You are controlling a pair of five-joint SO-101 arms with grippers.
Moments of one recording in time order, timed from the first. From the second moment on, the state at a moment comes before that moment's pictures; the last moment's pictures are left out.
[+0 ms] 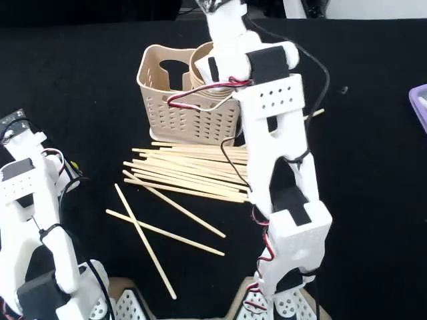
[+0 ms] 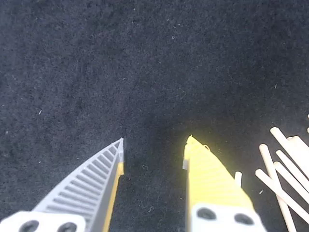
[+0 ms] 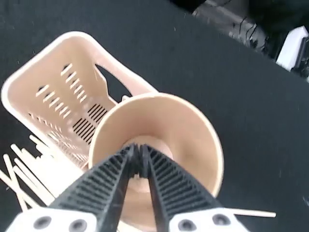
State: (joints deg) left arm -31.6 -24.6 46.6 54.5 3.8; right arm -17.1 19.8 -50.4 90.6 13.1
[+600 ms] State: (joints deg) left arm -31.6 -24.6 46.6 54.5 3.8; right arm -17.1 21.1 -51.3 85.0 13.1
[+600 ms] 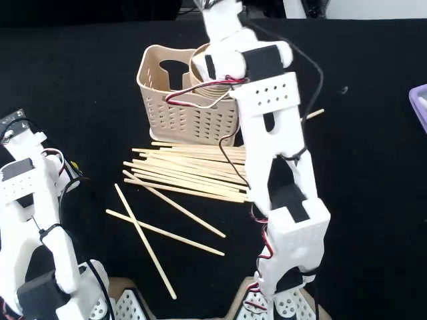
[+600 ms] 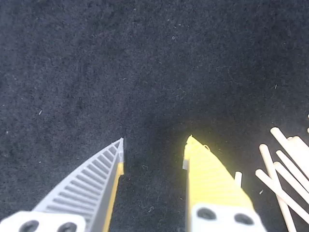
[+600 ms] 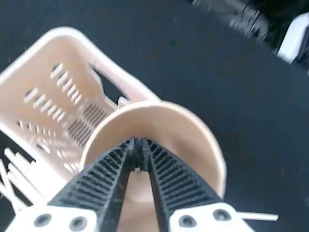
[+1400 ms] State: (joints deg) left arm -31.6 -24.6 46.6 54.5 3.8; right arm -16.1 23.3 -54.9 80.7 10.4
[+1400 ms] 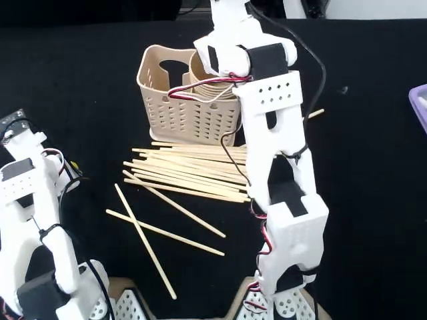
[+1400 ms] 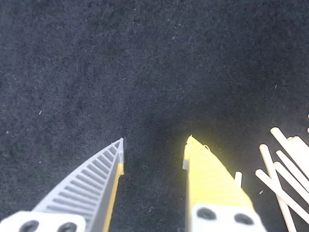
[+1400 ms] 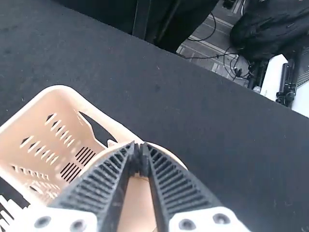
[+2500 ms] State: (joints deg) left arm -31.6 -24.6 46.6 54.5 3.8; right arm -8.1 8.0 -50.5 80.7 3.0
